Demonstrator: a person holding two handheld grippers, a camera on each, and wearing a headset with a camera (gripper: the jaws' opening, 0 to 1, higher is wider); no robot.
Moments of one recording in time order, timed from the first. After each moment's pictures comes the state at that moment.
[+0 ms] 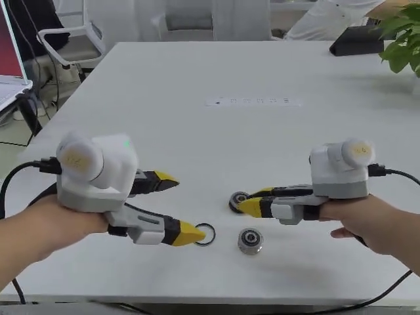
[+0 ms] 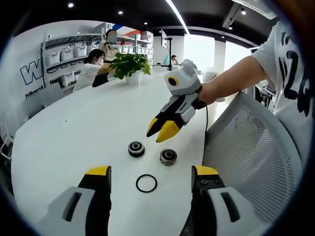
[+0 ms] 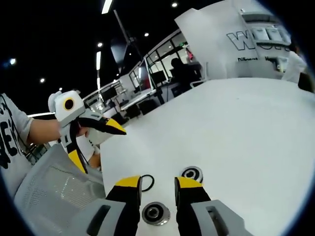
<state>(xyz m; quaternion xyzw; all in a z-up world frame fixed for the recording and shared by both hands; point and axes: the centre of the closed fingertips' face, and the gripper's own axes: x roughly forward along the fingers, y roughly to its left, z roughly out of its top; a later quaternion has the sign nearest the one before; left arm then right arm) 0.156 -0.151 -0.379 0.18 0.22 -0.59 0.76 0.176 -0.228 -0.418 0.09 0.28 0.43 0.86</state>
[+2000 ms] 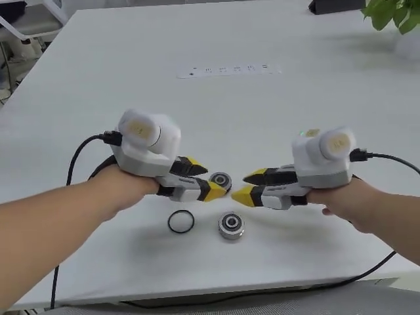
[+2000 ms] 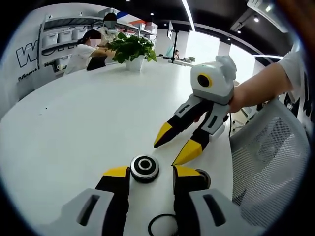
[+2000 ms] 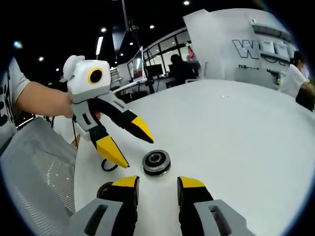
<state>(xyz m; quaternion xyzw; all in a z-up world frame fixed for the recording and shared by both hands) 0.218 -0.233 -0.449 0.15 0.28 -0.59 0.74 0.203 -0.256 -0.467 0.00 0.28 0.40 0.87</state>
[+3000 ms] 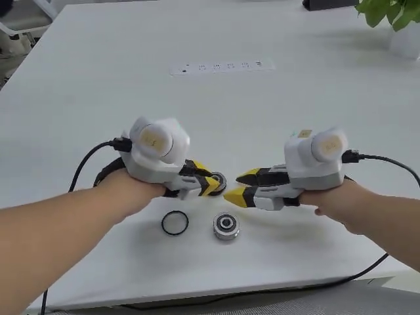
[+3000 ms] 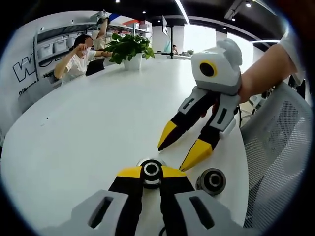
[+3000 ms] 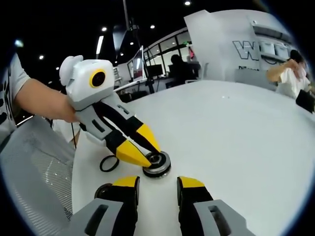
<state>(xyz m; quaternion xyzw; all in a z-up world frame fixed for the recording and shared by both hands) 0.225 -0.242 -0.460 0.20 0.25 -0.58 0.75 0.205 -0.251 -0.470 -0.01 0.27 0.40 0.87</state>
